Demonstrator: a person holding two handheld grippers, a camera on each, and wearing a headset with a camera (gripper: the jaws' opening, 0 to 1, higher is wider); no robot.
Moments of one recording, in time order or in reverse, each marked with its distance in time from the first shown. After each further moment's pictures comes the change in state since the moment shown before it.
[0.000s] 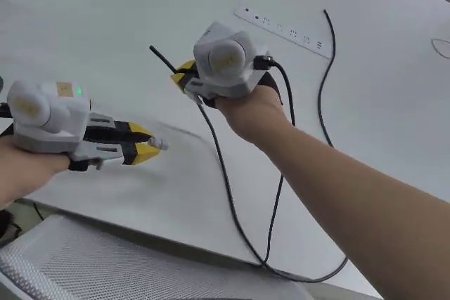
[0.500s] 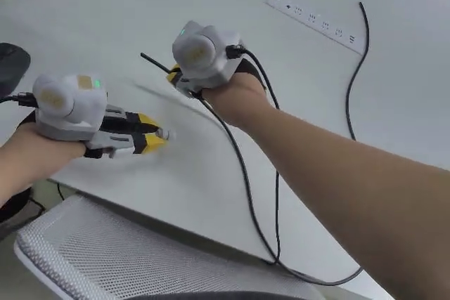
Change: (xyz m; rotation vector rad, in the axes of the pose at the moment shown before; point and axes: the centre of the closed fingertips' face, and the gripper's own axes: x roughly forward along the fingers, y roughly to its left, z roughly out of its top) left arm -0.002 0.030 -0.038 -0.029 0.043 0.069; right arm 0.068 0.028 -0.021 -0.104 0.123 0.099
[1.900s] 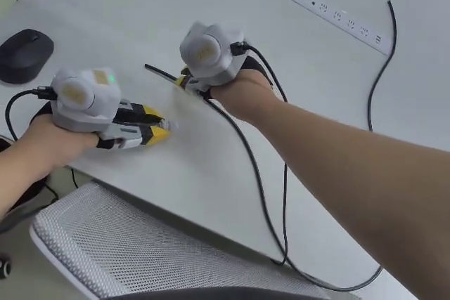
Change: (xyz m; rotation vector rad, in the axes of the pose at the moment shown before) left arm -0.005 0.026 -0.026 -0.013 0.058 0.109; right arm 0.005 0.006 -0.008 -0.028 0.022 0.057
